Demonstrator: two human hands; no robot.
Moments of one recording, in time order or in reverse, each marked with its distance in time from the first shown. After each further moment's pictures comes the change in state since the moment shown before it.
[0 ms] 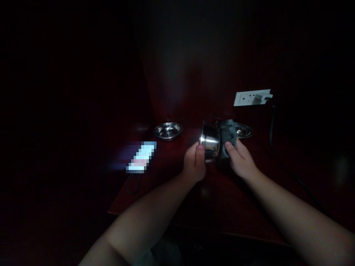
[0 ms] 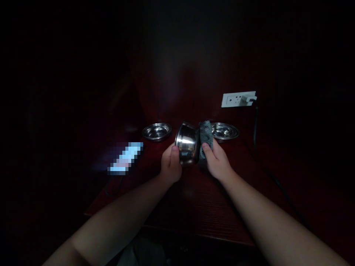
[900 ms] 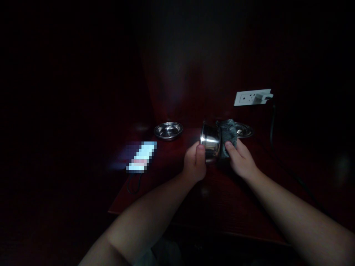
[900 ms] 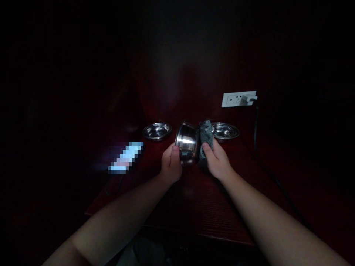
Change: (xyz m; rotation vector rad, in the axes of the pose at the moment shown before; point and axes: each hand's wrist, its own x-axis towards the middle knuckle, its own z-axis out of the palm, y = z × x) left_hand 0.000 0.000 0.001 -0.016 -0.007 -0.015; right_hand 0.000 -0.001 -0.001 0.024 -0.018 -0.001
